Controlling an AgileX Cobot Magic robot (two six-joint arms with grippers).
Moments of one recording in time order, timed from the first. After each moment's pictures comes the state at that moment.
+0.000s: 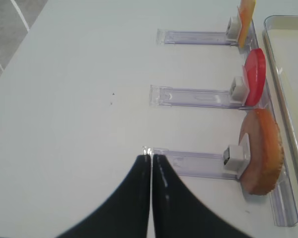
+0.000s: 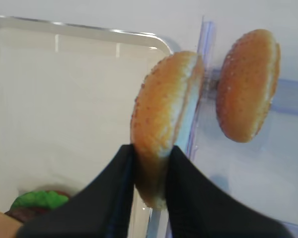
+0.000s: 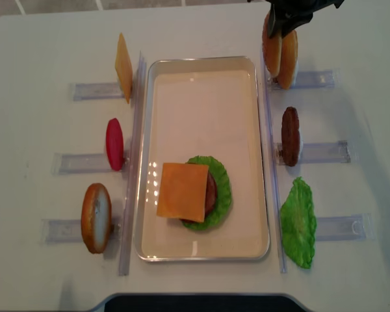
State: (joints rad) left arm 0.08 -0.01 -0.47 0.10 1.11 -0.03; right arm 0.35 1.97 -1.84 0.25 1.22 0.10
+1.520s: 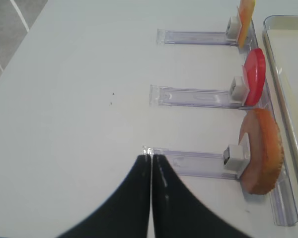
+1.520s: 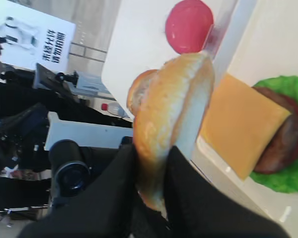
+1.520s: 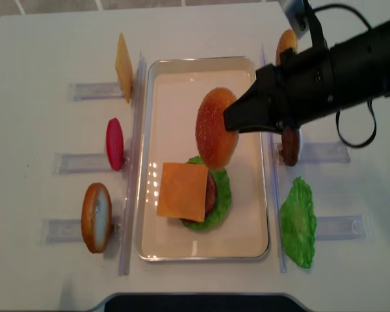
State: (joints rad) left arm 0.08 -0.01 -0.47 0.10 1.11 -0.03; right arm 0.35 1.49 -0.90 1.38 1.05 -0.81
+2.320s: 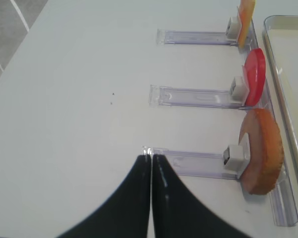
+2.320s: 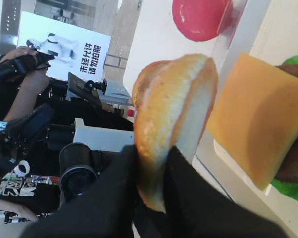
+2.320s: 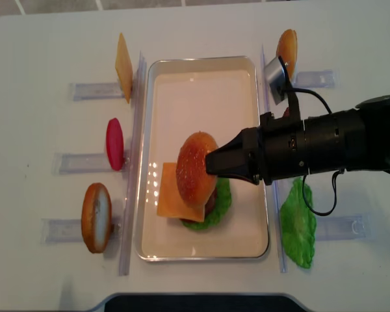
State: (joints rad) left arm 0.08 -0.01 -0.47 0.10 1.11 -0.03; right arm 0.44 1.64 -0.69 1.78 1.05 -1.21
